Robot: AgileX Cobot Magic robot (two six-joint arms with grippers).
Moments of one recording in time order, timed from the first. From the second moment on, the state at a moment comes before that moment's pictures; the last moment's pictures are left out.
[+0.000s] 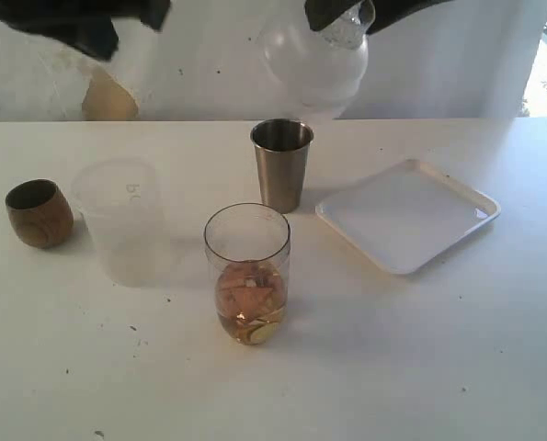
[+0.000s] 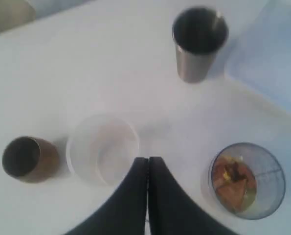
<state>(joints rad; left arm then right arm) -0.68 1.45 -1.65 0.26 1.16 -0.29 0.42 1.48 -1.77 0.17 1.23 0.12</state>
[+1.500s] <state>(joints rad) -0.68 0.27 -0.37 1.56 0.61 -1.83 0.68 1.68 -1.70 -0.06 1.22 0.27</state>
